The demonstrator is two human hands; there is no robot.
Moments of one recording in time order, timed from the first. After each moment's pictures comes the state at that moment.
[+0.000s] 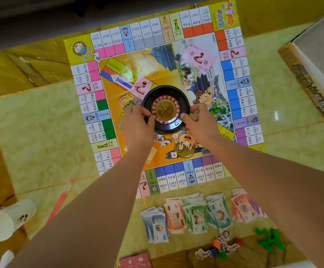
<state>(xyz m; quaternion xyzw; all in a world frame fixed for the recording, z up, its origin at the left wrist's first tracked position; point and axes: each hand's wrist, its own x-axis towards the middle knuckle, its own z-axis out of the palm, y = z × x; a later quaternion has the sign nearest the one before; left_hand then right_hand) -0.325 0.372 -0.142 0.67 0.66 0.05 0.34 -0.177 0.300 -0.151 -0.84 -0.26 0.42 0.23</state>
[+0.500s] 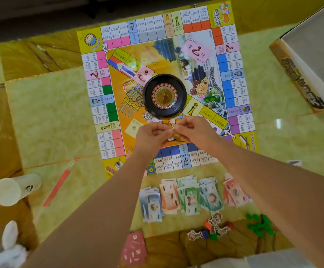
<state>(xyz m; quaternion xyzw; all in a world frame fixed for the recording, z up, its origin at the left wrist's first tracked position) -0.347 0.297 -0.113 0.47 0.59 0.08 0.65 -0.196 0.245 -0.118 -0.72 -0.28 0.57 0.28</state>
